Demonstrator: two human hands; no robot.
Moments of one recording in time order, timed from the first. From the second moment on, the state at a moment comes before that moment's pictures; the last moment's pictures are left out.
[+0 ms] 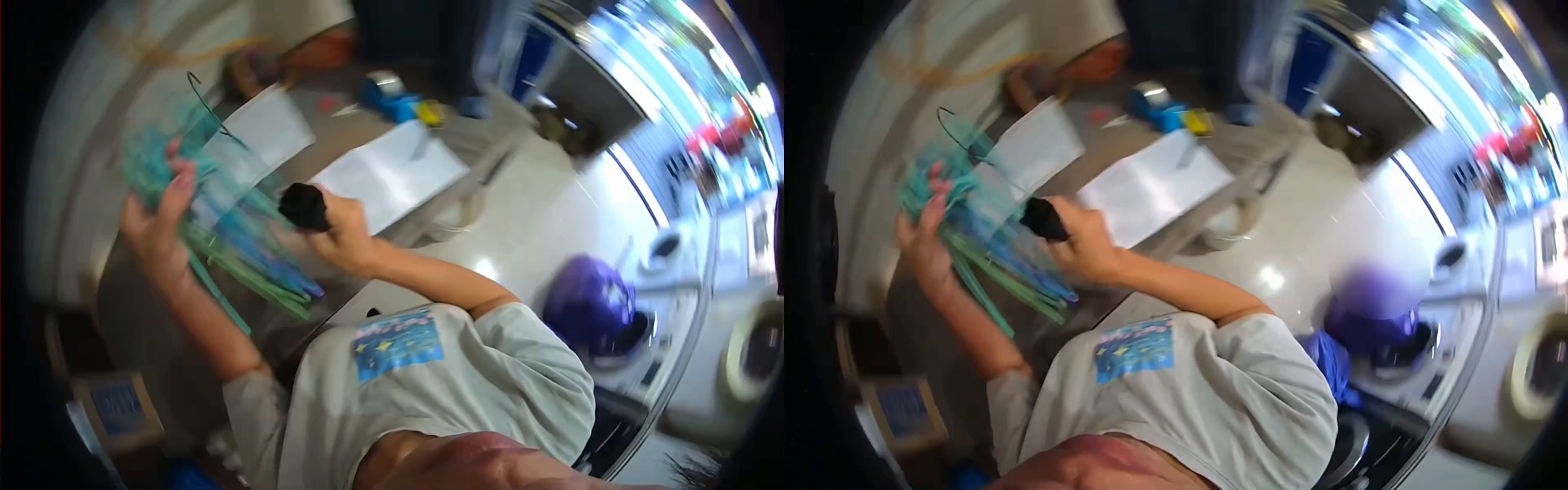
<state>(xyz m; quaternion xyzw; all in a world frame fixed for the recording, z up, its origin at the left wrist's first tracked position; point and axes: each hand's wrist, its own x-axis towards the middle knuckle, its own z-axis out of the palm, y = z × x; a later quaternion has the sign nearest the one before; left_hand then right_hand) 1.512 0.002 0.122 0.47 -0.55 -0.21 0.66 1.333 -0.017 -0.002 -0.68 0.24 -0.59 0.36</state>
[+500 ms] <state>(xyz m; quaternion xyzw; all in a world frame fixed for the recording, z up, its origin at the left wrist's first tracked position) 1.034 -0.049 0.067 0.09 -0.65 -0.58 0.49 0.935 0.070 -0.009 -0.47 0.53 -0.69 0.17</state>
